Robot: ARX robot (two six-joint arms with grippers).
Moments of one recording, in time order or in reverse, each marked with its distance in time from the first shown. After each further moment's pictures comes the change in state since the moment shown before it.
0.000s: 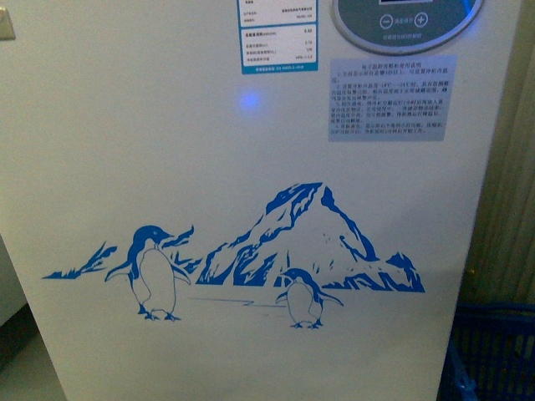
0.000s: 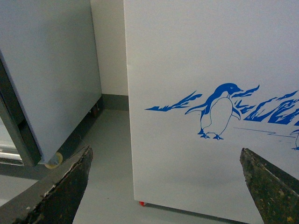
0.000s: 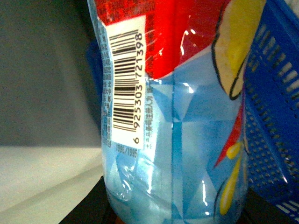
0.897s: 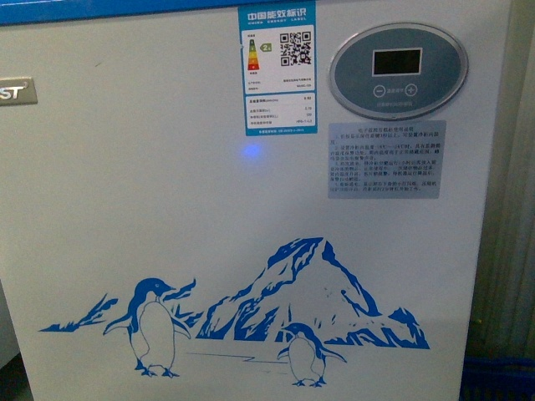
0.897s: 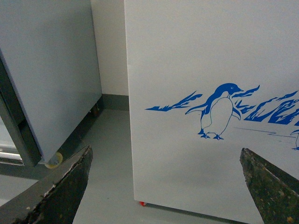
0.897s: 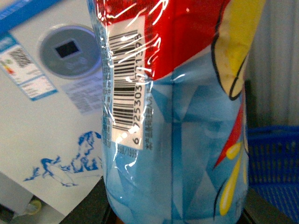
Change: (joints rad) left arm 0.000 0.000 0.000 0.000 0.000 0.000; right arm 0.383 -0.800 -0.066 -0.139 0.214 -0.122
